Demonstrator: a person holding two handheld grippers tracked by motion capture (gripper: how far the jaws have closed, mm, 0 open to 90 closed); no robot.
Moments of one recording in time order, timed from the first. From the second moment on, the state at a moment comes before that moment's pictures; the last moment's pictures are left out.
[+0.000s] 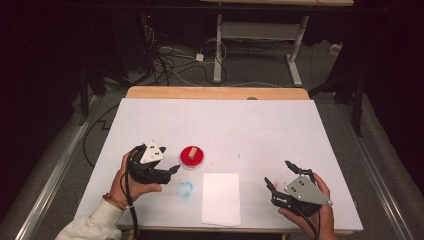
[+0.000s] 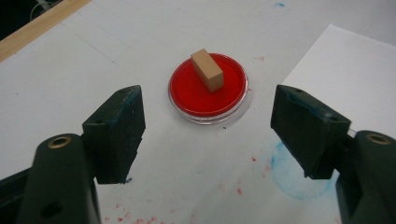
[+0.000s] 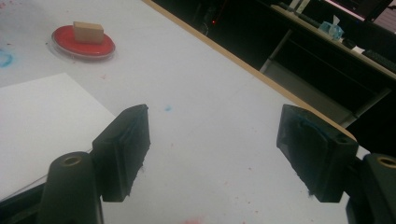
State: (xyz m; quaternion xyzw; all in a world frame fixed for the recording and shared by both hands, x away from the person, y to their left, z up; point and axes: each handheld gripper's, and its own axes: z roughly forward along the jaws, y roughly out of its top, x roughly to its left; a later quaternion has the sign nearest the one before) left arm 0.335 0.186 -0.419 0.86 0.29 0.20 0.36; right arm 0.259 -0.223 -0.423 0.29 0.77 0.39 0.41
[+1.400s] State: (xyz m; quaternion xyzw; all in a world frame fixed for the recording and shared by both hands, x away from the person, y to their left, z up) left arm 0.413 0.113 -0.427 0.90 0.34 0.12 0.24; right arm 0.256 -0.226 -0.429 0.29 0.78 0.36 0.42
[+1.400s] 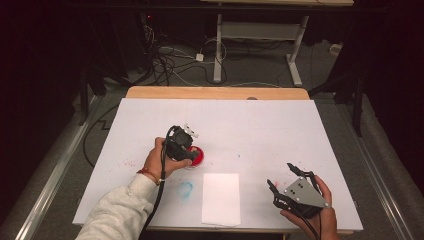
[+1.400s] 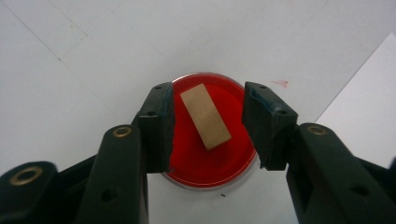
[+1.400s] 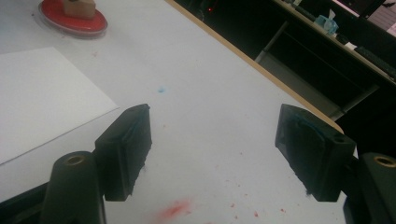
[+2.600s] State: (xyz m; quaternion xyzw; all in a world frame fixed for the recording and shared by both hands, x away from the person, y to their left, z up) left arm 0.427 0.103 -0.429 0.93 0.31 0.11 0.17; right arm 0.256 -0.227 -0.430 0.28 0.79 0.35 0.42
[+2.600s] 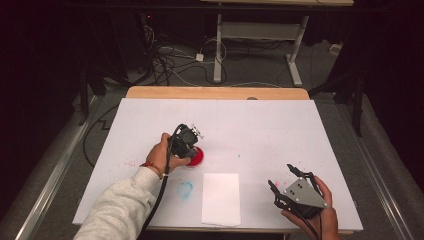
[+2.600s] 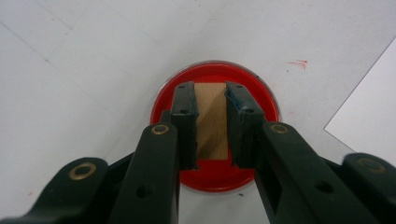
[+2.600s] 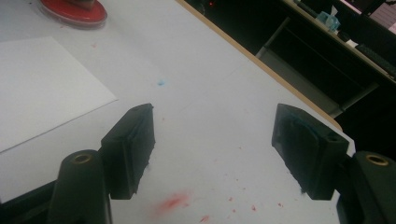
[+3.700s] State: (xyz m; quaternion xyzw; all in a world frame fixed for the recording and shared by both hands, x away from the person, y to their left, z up) left arm 0.426 0.110 -0.437 0.92 0.32 0.08 0.20; right arm 0.256 -0.227 -0.430 0.28 0.78 0.35 0.43
